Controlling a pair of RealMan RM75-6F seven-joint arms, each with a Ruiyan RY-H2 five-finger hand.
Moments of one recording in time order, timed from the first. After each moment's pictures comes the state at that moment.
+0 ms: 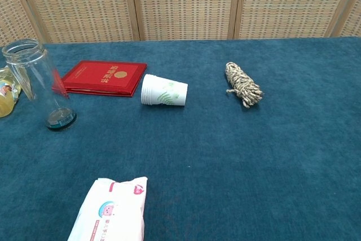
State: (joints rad) left arm -0.08 -1.14 0.01 -1.66 1.51 1.45 0.27; right arm 0.08 -1.15 0.03 -1.64 -1.54 1.47 -0.07
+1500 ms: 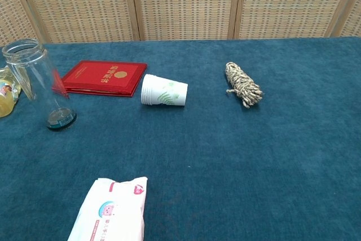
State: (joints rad) left arm -0.27 -1.12 0.06 -1.40 1.59 1.14 0.02; right arm 0.08 -1.16 0.04 -1.64 -1.53 1.47 -0.08
